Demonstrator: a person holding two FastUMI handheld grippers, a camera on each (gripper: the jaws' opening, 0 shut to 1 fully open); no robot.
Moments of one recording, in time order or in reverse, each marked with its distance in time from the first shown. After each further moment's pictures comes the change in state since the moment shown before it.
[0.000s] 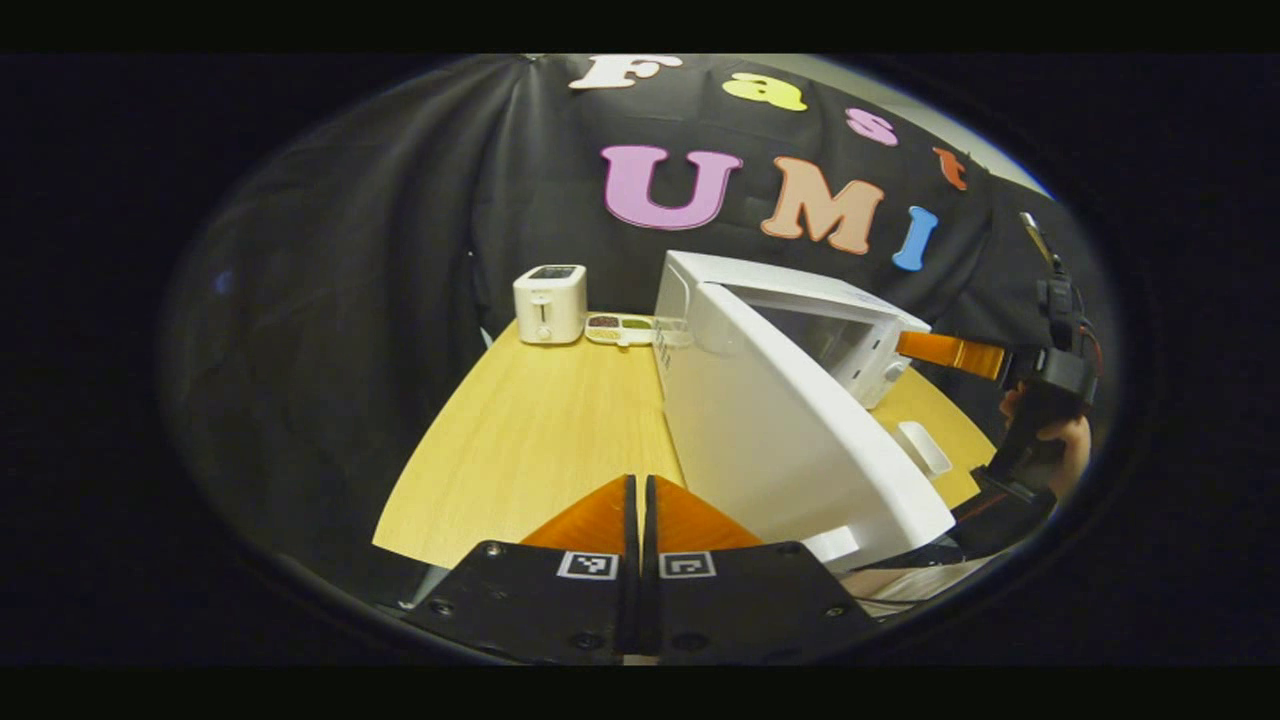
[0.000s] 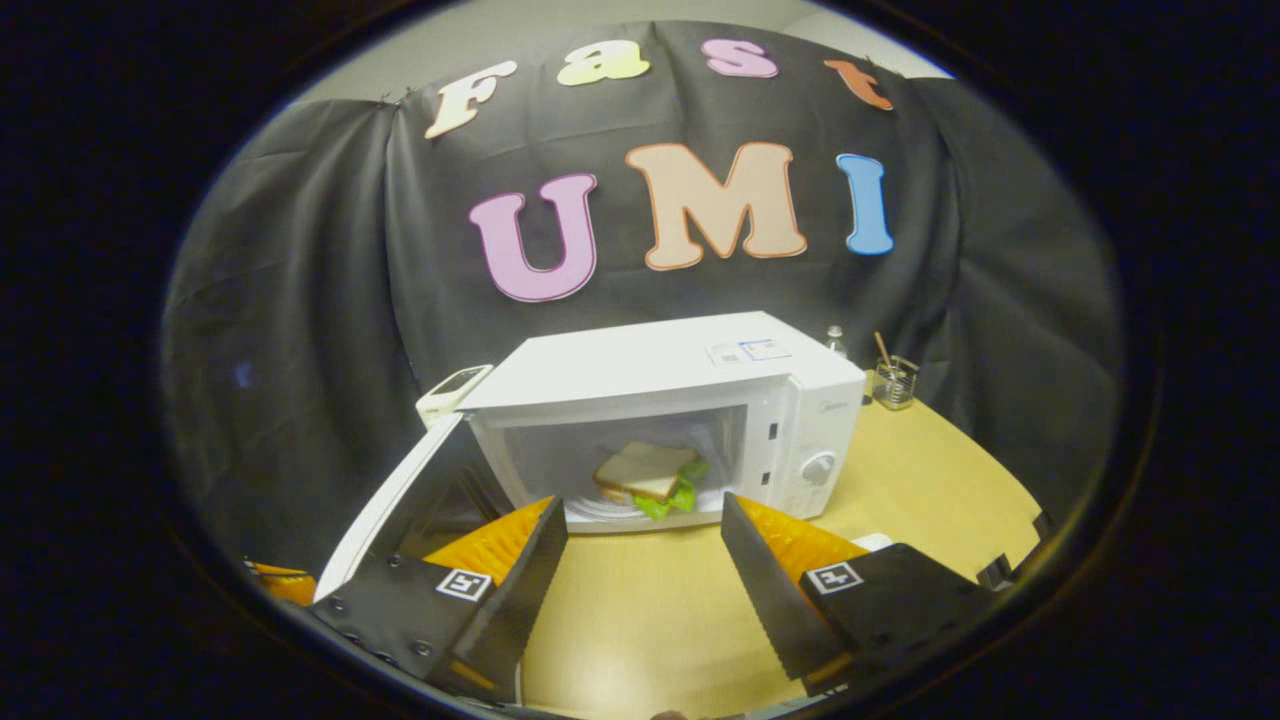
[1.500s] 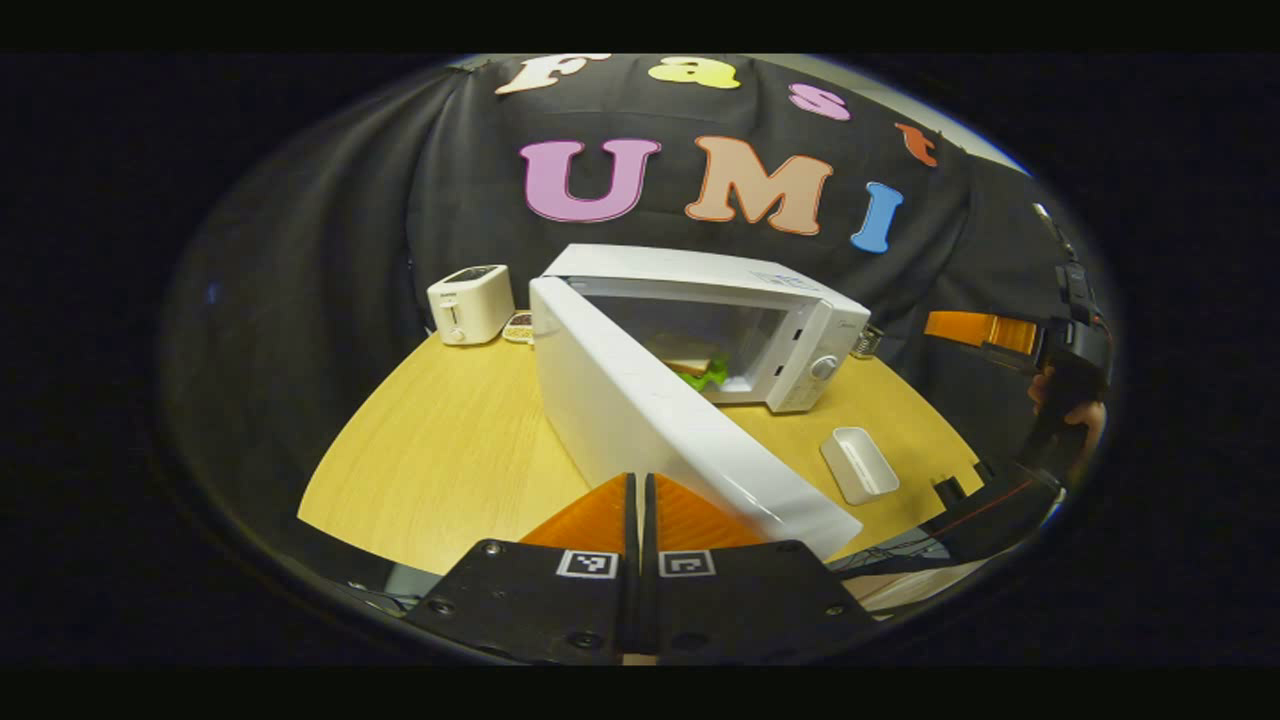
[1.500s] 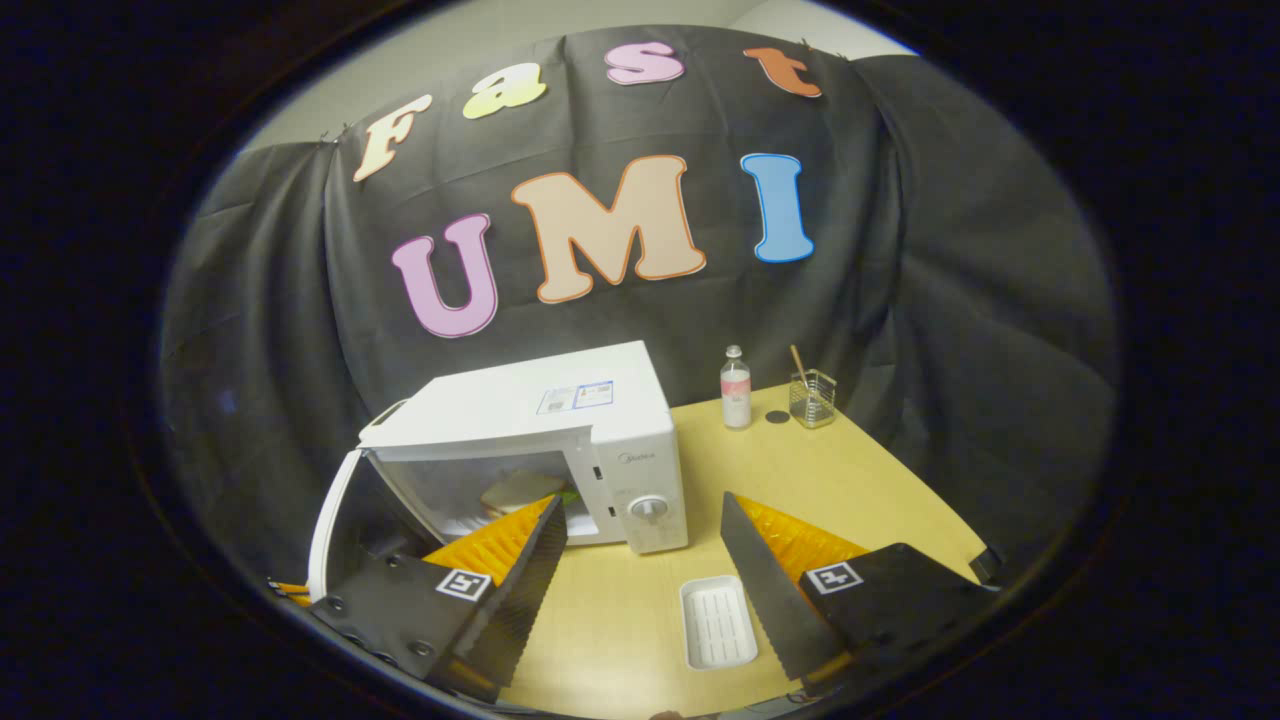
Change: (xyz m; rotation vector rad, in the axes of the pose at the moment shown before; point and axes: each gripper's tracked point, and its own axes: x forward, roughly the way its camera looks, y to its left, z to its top) left arm 0.043 -0.162 0.009 0.017 0.009 0.021; right arm 0.006 -0.189 0.051 0.055 -0.004 -0.034
